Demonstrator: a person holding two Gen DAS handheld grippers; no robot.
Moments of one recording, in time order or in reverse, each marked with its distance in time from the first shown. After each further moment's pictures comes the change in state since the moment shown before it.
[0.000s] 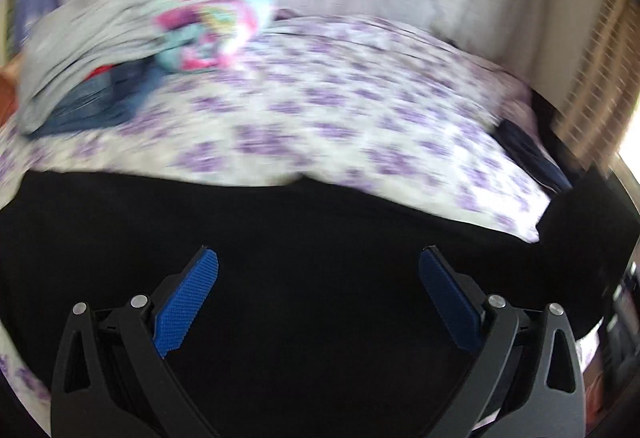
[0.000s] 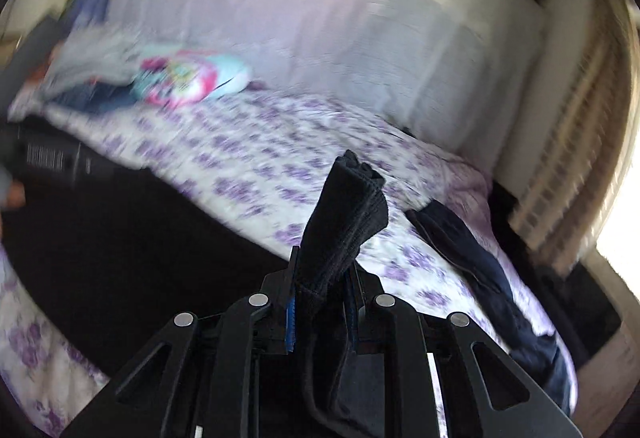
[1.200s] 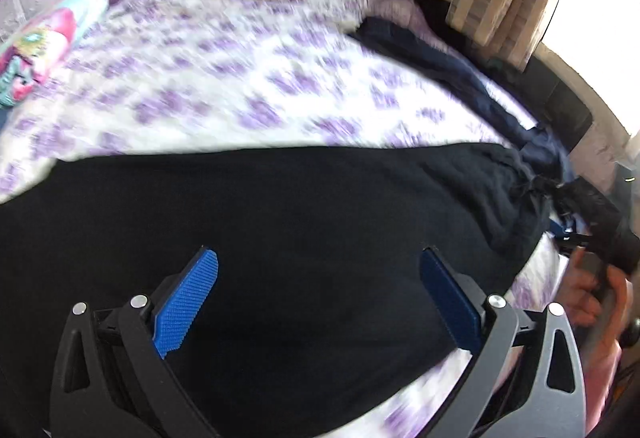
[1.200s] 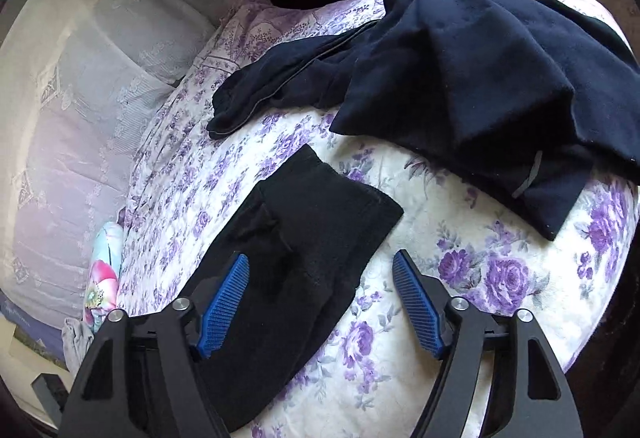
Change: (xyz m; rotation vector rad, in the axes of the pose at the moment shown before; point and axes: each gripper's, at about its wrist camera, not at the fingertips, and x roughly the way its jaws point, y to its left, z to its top) left arm 0.054 -0.211 -0.060 0.346 0.236 -0.228; right arm 0.045 -0.261 -0.225 1.342 0.305 0.082
